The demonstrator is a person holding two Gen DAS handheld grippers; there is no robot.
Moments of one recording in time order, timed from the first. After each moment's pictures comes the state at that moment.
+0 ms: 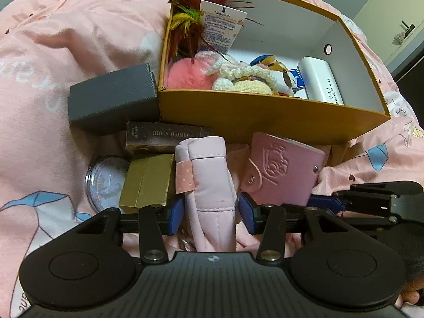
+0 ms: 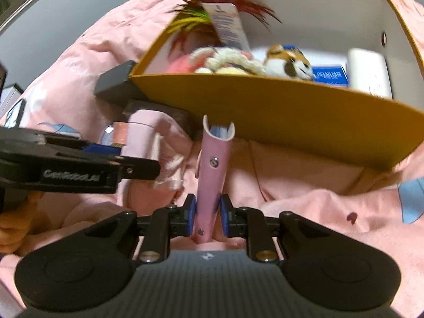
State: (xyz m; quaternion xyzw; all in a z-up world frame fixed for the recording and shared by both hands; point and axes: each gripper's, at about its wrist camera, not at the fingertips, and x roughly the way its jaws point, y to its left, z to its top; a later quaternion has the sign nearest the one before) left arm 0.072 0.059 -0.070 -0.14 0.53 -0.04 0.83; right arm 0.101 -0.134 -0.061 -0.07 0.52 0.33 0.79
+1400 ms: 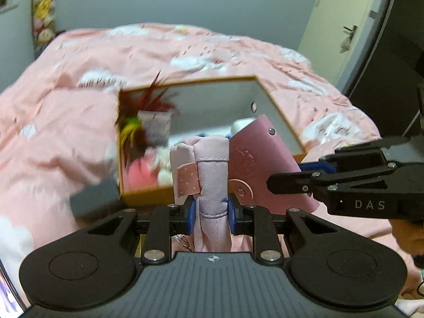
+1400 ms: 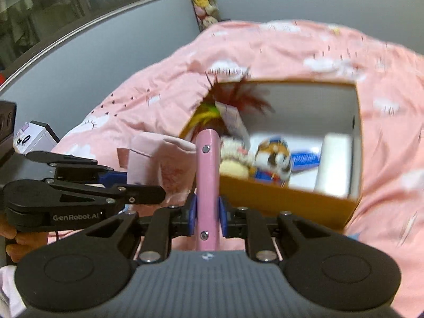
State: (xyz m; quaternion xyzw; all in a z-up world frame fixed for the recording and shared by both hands) left arm 0.046 0.016 0.046 -0.05 0.40 -0.11 0.91; right arm 0.084 -0.178 0.060 -0.06 0.38 0.37 0.84
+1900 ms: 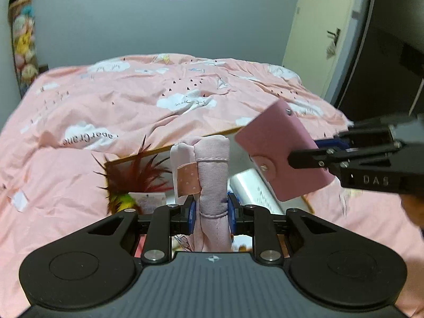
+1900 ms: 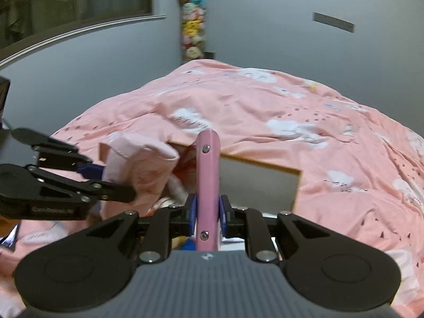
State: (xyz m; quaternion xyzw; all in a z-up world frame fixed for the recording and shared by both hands) left arm 0.135 0.013 0.079 -0.03 0.36 -0.14 0.92; right arm 0.162 -0.190 0.111 -0.12 0.31 0.32 0.89
